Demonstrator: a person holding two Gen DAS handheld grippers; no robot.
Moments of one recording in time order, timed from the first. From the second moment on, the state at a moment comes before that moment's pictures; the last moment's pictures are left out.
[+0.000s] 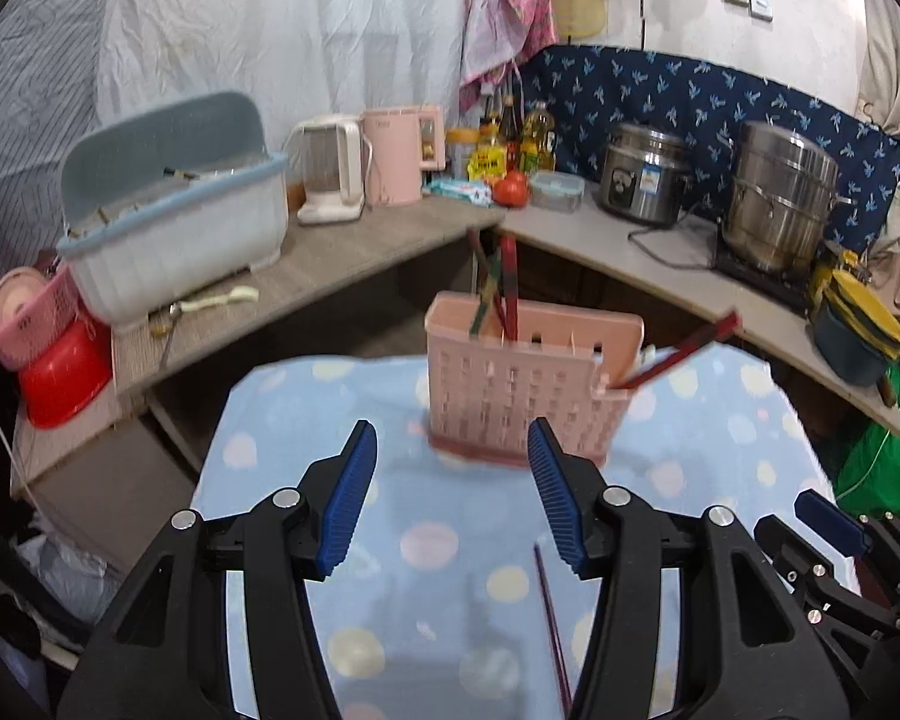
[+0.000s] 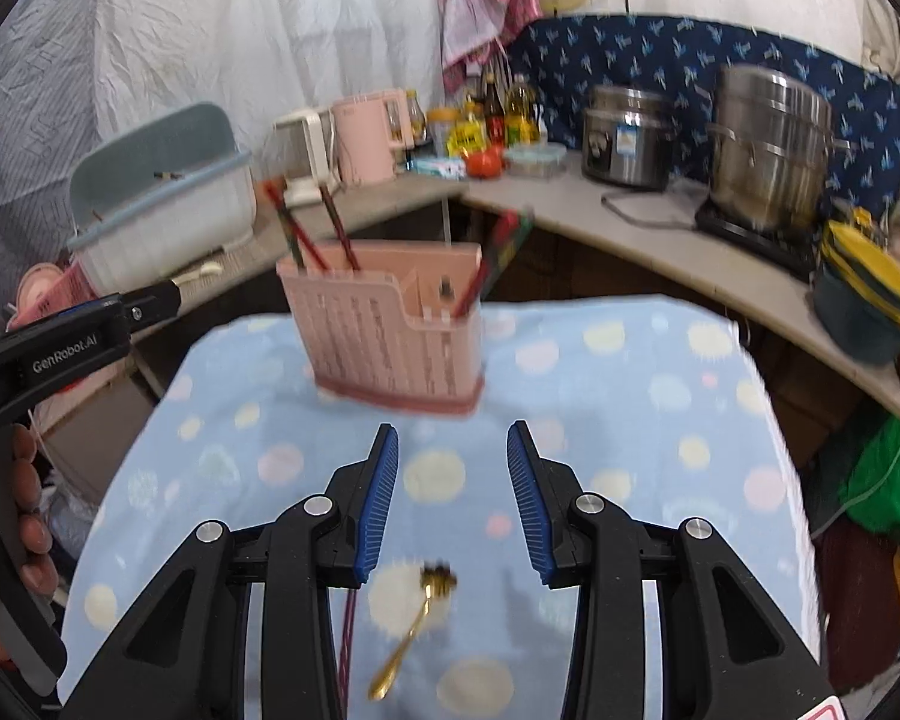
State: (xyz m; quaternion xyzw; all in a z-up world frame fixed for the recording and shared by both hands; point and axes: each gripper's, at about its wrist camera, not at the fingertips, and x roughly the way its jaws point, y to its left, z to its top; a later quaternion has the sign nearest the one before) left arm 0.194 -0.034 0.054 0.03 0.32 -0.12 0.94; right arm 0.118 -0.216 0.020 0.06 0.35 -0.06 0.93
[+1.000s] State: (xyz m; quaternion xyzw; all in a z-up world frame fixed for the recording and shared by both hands) left arm 0.104 -0.013 -0.098 0.03 0.47 -0.07 0.88; right arm 0.077 -0.162 -0.126 0.07 0.48 -0.04 0.88
